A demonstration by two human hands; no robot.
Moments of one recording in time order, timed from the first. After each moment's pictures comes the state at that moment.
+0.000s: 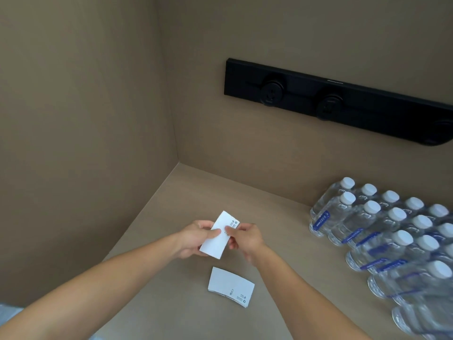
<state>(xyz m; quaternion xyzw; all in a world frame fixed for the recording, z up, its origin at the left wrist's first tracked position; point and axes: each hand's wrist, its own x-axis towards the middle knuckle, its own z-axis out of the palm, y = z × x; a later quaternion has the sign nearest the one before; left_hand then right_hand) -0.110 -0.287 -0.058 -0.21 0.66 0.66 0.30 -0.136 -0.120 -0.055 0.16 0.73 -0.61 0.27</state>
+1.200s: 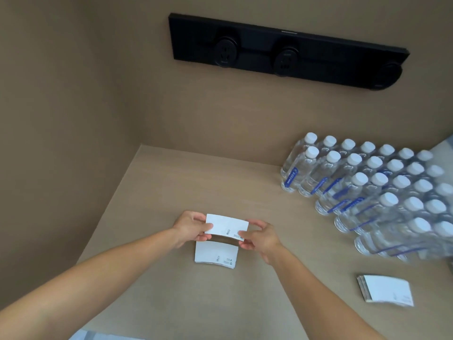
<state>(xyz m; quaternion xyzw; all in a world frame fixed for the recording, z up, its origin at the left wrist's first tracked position) -0.102 -0.250 -0.103 -0.19 0.72 0.59 0.31 -0.069 -0.031 -0.082 0.30 0.66 -0.65 0.23</state>
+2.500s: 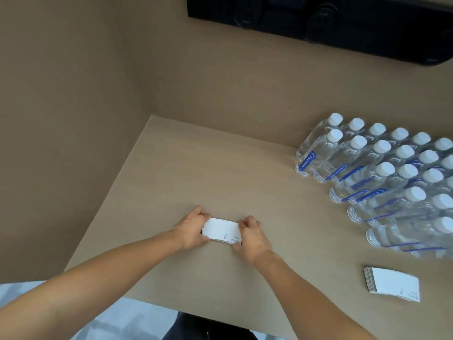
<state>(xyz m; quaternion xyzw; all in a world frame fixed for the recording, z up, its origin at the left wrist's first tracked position) -0.053 -0.262 -0.130 0.08 0.92 0.24 0.30 -0.035 -0.056 -0.128 -0.05 0.95 -0.17 0.27</state>
